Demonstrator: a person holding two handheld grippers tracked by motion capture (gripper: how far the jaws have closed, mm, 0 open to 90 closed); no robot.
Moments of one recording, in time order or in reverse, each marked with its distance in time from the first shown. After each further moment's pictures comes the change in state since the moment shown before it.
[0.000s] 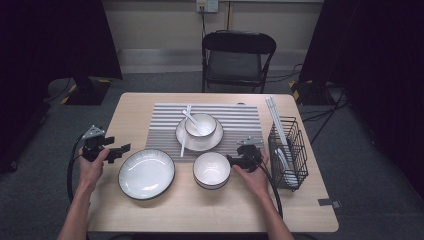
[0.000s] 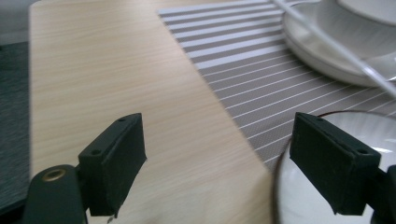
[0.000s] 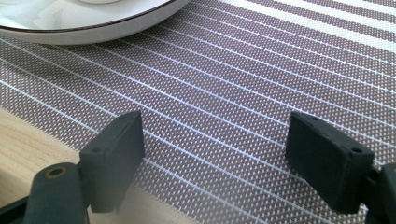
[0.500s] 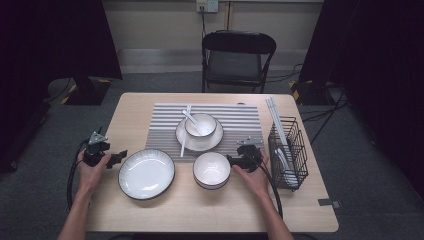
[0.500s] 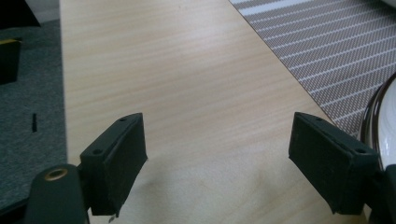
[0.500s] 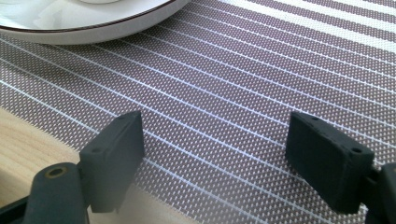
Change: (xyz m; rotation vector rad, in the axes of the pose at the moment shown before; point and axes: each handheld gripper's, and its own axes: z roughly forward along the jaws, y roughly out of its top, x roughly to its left) left arm 0.010 -0.024 0.015 0.099 0.112 0.030; right arm 0.000 0.000 0.000 0.000 0.000 0.000
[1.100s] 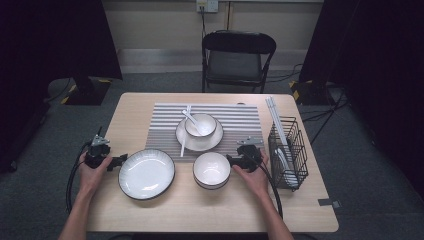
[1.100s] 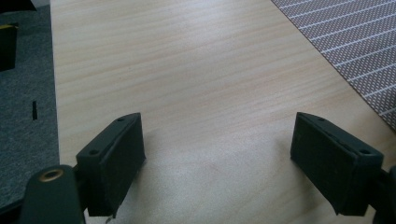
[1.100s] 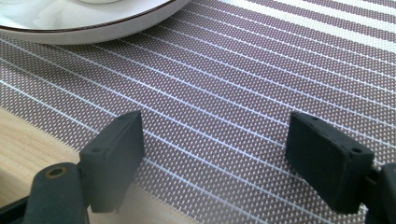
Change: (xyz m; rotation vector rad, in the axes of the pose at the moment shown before) left arm 0.005 -0.011 0.012 0.053 0.013 0.010; right arm 0.000 0.000 0.000 0.000 -0.001 0.000
